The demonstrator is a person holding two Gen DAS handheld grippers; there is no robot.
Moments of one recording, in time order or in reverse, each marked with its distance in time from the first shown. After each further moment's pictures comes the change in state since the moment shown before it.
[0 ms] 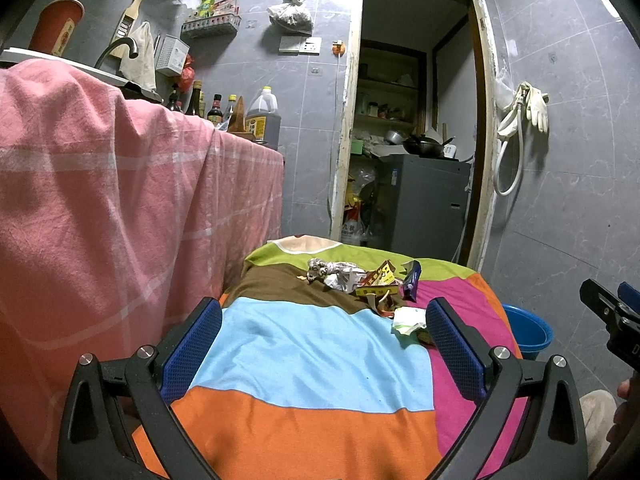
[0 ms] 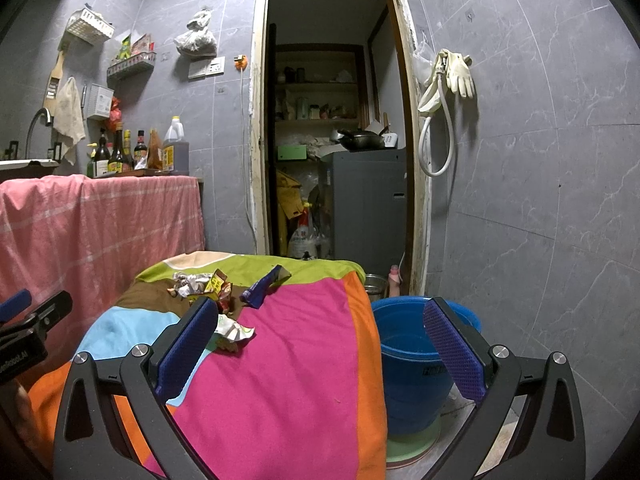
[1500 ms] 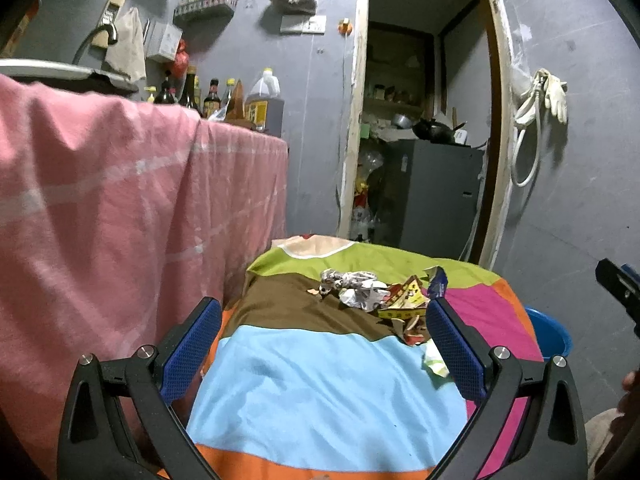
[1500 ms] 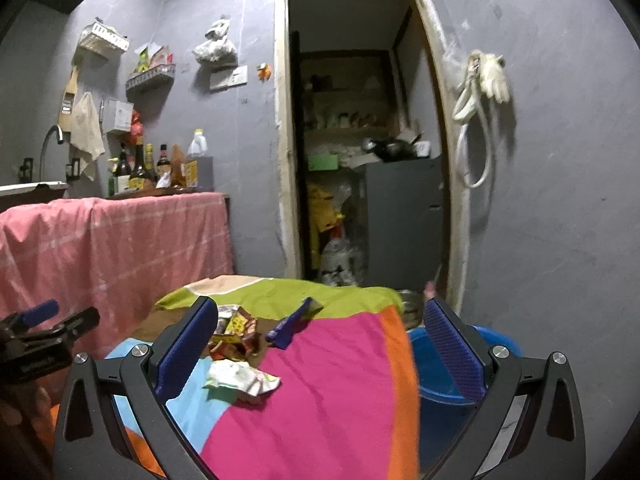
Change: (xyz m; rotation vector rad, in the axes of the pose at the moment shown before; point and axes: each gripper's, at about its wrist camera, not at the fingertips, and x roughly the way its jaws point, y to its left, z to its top) left arm 0.066 0.013 0.031 0.004 0.078 0.018; right arm 0.065 0.008 0.032 0.022 -0.019 0.162
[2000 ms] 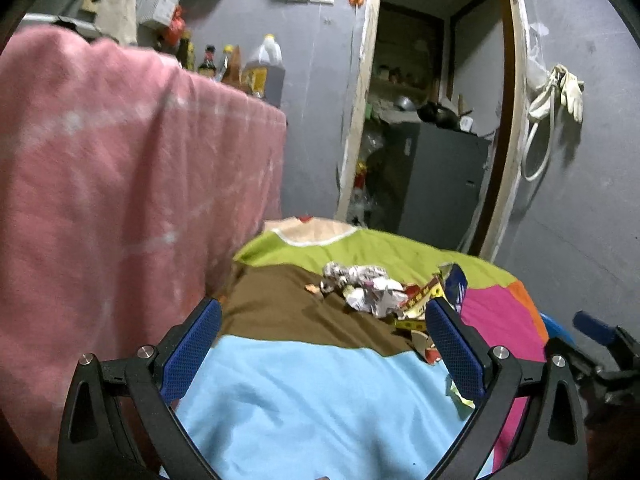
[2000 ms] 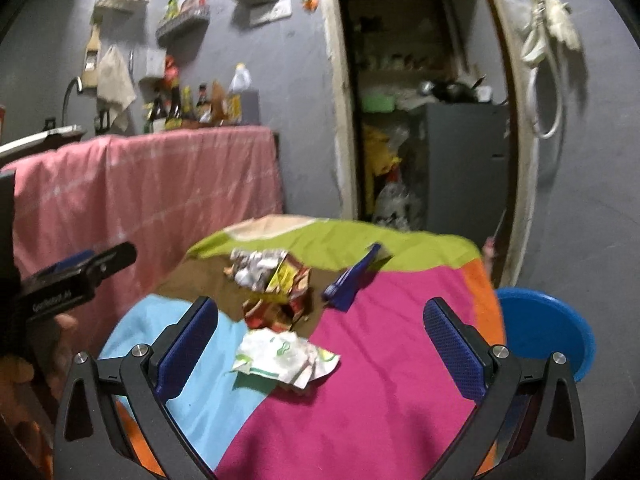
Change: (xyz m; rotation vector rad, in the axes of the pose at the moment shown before) left arm 0.057 0.020 0.004 -0.040 0.098 -0.039; right arm 0.081 0.025 -0.030 -0.050 0.248 0.182
